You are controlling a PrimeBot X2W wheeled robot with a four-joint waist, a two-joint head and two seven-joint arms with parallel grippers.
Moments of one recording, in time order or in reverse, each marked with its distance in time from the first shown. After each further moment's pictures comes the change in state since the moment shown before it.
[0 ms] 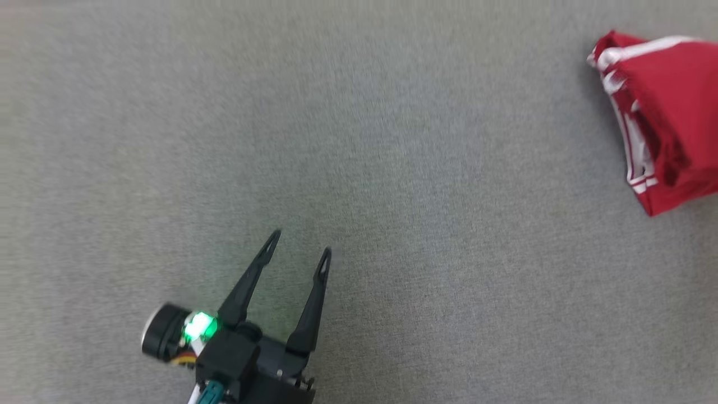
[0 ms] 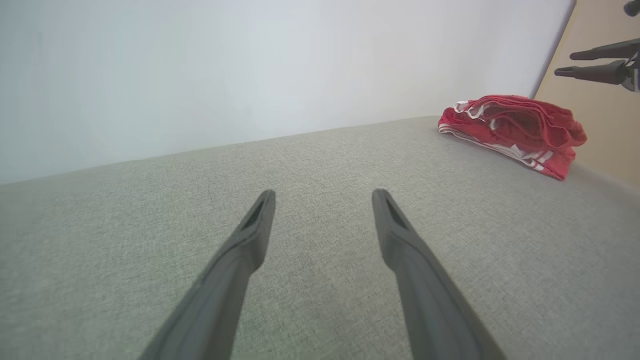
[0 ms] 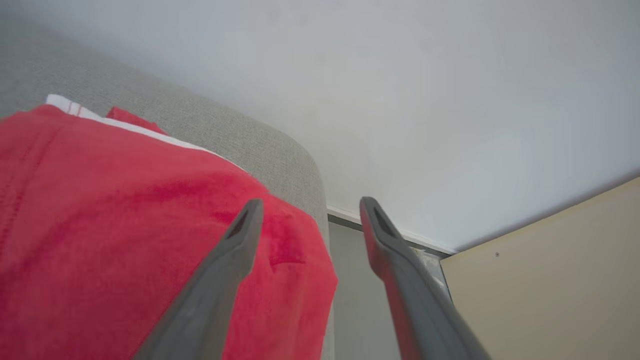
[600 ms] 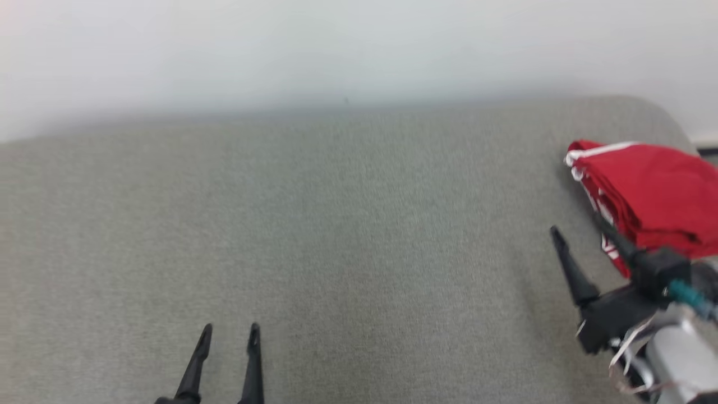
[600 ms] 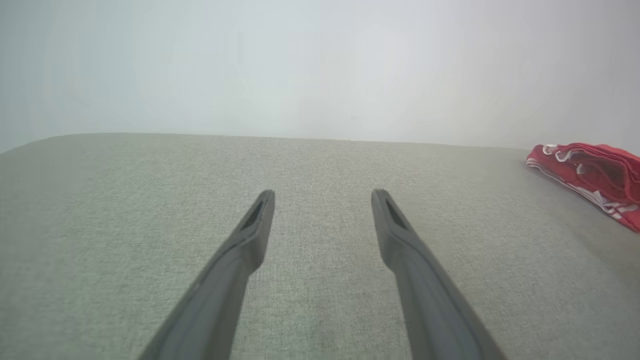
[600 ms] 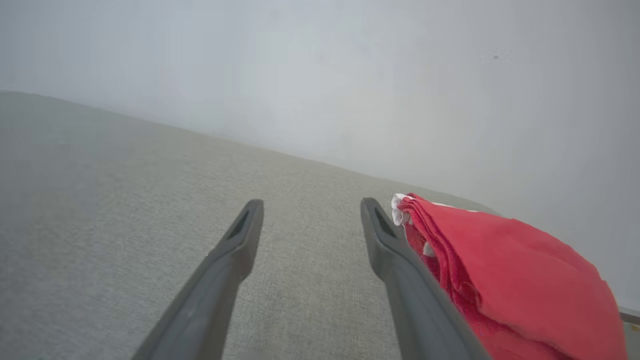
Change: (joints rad) left arm 0.236 -0.039 0.139 0.075 -0.147 0.110 0.000; right arm 0.588 0.417 -0.366 -0.416 -0.214 0.000 0.000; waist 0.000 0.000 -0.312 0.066
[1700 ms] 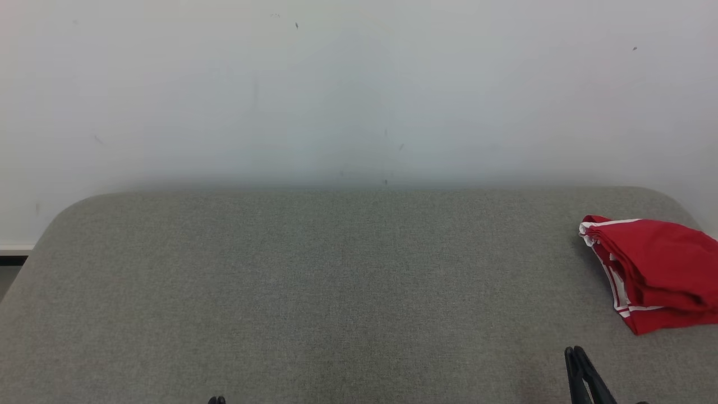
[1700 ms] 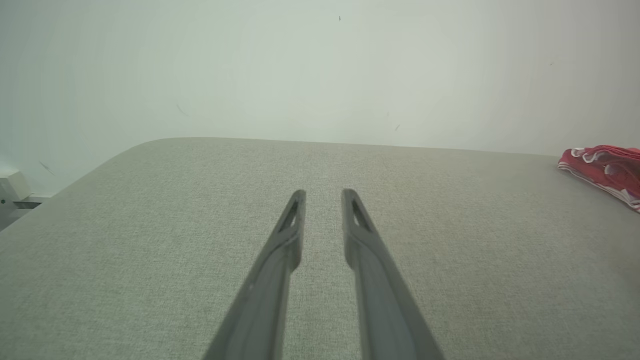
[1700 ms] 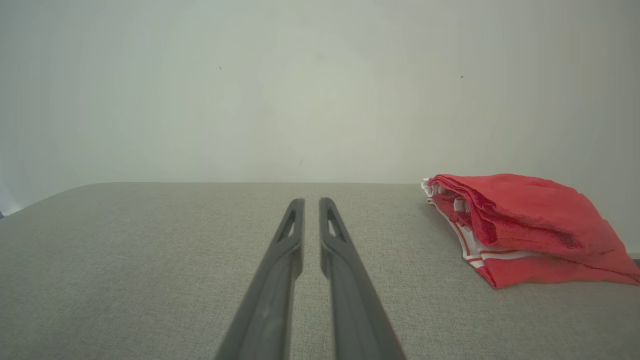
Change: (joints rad) left arm 0.188 -0.006 0.085 -0.012 0.058 -0.052 0.002; right arm 0.591 0.370 -0.349 -0.444 -0.223 0.000 0.000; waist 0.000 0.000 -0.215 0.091
